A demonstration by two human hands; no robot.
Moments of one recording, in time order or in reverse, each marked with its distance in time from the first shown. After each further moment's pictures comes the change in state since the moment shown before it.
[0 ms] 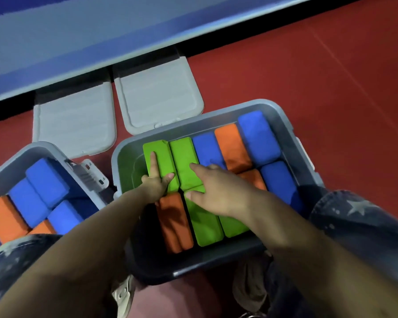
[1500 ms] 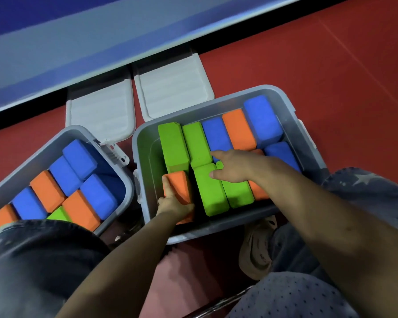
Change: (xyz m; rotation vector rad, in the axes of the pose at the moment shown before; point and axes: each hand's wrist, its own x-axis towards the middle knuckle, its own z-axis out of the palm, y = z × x) left_hand -0.117 -0.043 0.062 0.067 0.056 -0.178; right_hand -0.027 0.024 0.006 -0.191 -0.117 0.017
